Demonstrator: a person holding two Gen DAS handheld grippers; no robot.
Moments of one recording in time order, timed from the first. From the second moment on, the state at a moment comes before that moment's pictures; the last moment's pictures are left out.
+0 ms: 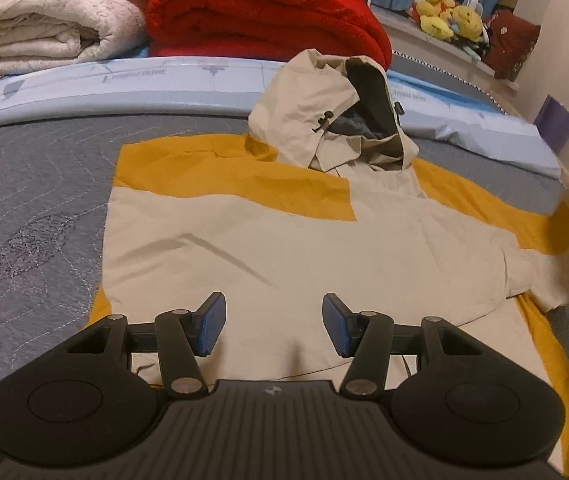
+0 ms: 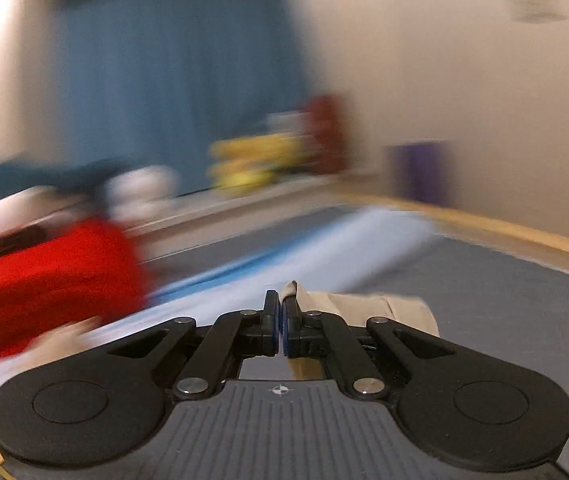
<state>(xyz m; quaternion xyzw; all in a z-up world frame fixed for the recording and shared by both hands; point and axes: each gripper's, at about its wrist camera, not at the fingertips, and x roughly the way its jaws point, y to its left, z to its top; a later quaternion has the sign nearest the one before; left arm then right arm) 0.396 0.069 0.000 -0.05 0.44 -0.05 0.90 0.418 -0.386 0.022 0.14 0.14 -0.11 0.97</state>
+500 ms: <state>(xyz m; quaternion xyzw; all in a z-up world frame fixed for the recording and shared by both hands) 0.401 0.120 0.005 -0.12 0.44 0.01 0.89 0.333 -0.229 0.002 0.13 0.34 0.11 0.92</state>
